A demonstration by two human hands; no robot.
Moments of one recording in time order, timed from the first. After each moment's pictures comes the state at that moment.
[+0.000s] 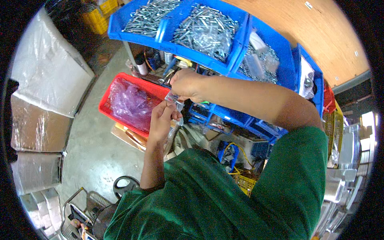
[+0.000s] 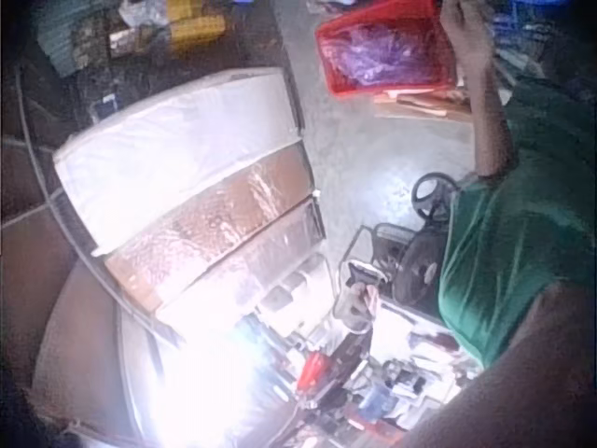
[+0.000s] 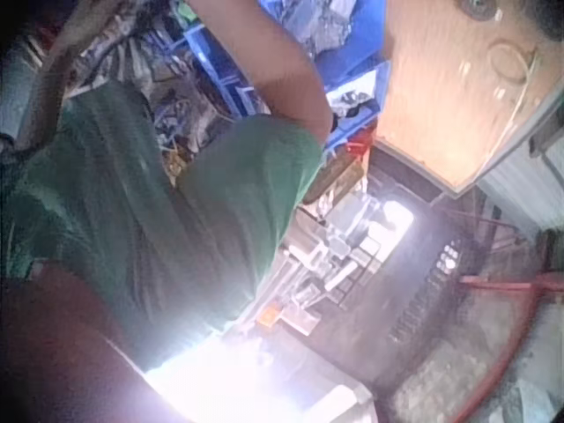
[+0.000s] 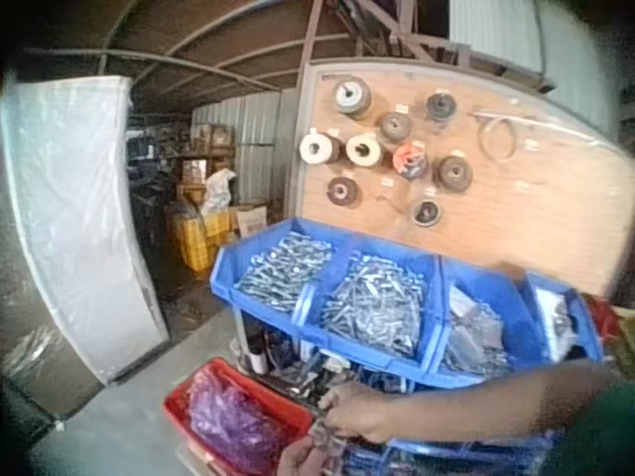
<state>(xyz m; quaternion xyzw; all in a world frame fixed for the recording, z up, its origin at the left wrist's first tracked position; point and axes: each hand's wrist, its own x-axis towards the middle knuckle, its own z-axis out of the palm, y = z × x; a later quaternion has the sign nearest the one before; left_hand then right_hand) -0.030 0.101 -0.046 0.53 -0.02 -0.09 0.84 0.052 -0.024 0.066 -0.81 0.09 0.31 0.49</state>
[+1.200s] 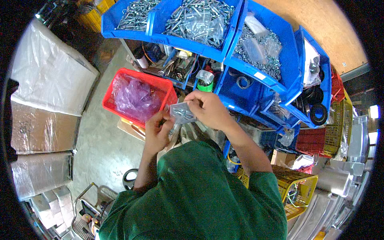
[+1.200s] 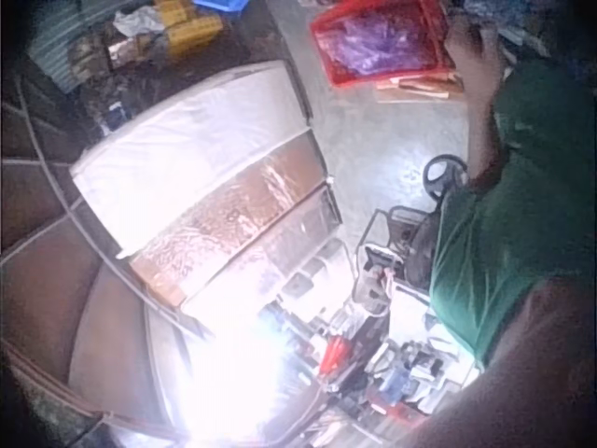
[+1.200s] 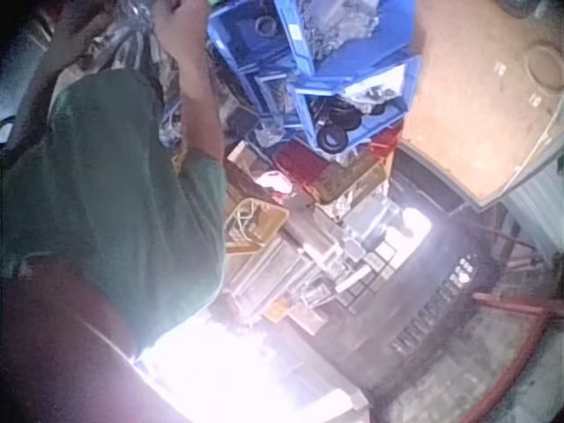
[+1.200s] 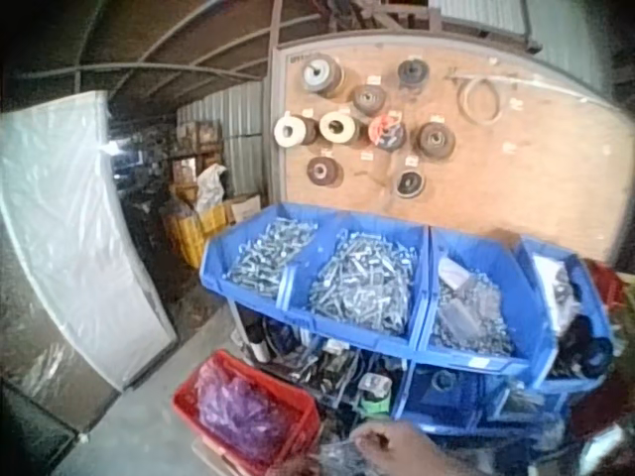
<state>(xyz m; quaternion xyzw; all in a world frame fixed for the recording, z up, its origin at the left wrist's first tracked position) -0.082 0.118 -0.032 0.76 -0.13 -0.02 0.63 -0.059 -0.098 0.015 -0.85 -0.07 0.07 0.52</state>
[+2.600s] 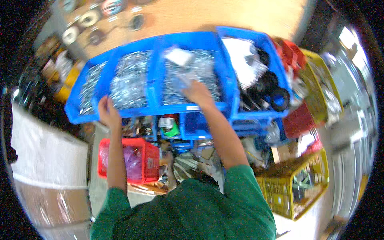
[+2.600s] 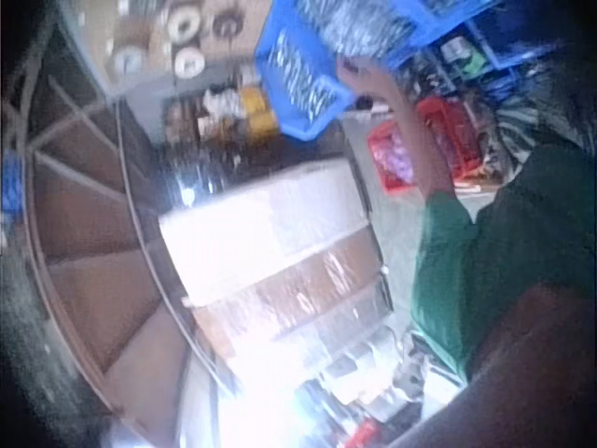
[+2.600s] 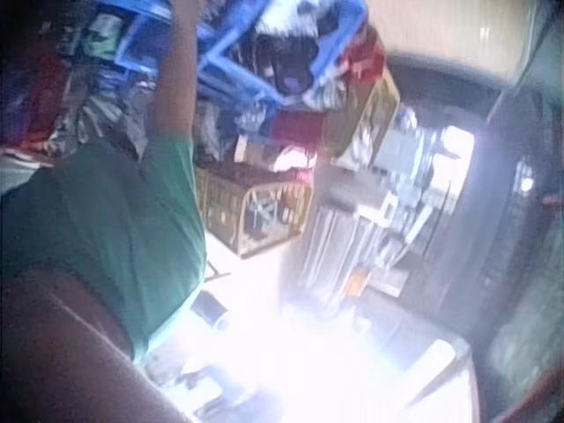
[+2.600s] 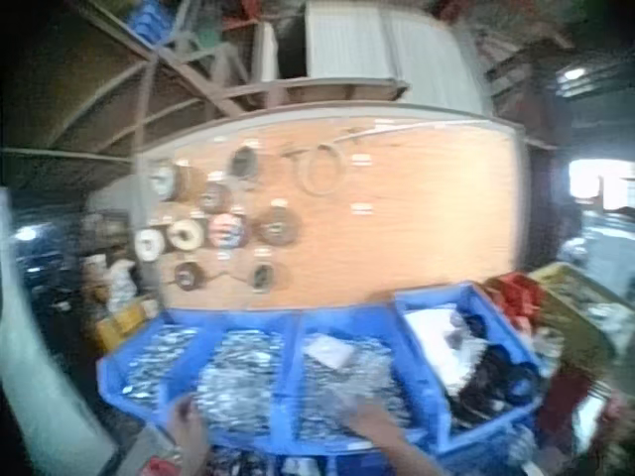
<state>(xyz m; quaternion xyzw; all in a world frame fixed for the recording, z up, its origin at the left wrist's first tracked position) 0.192 -0.004 -0.002 0.73 -0.16 0.41 0.53 0.049 -0.334 0.022 -0.95 0.15 -0.12 0.25</state>
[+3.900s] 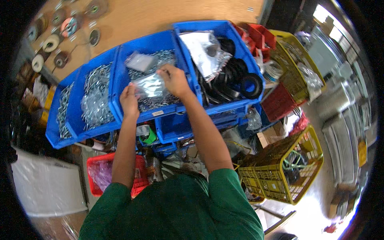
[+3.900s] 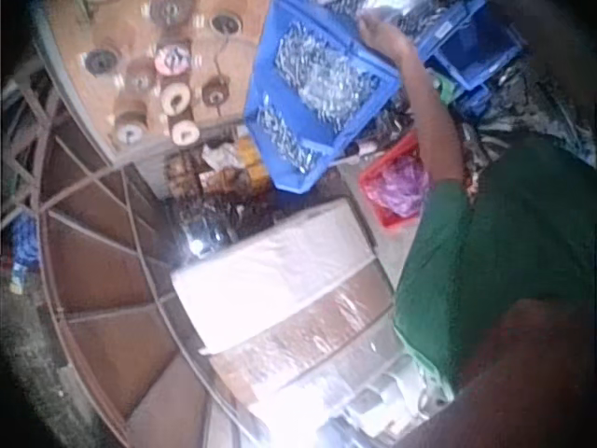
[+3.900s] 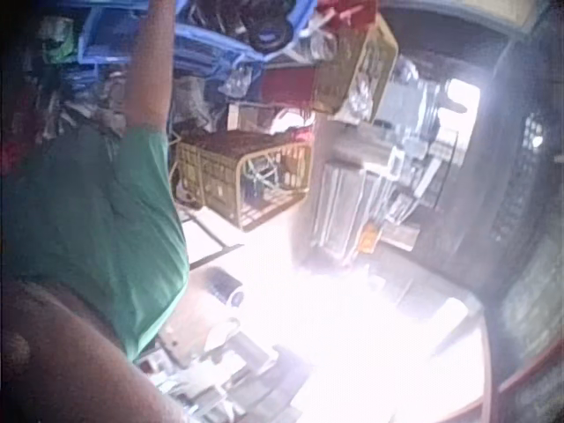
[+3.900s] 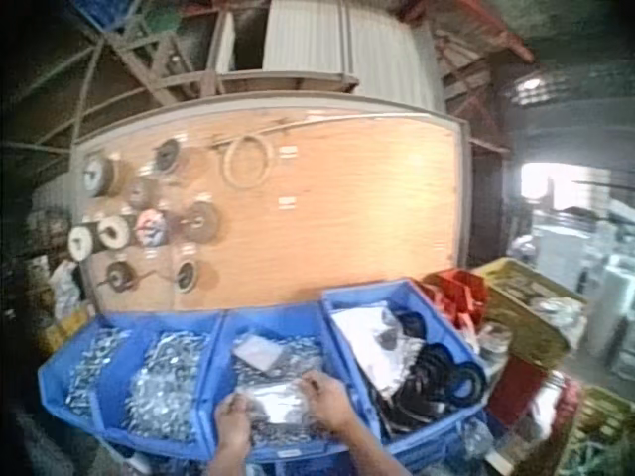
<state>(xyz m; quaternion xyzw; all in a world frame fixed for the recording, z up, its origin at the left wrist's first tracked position) 0.140 -0.215 -0.009 0.63 -0.10 -0.05 0.77 0.044 -0.389 0.025 -0.79 0.07 -0.40 0.46</state>
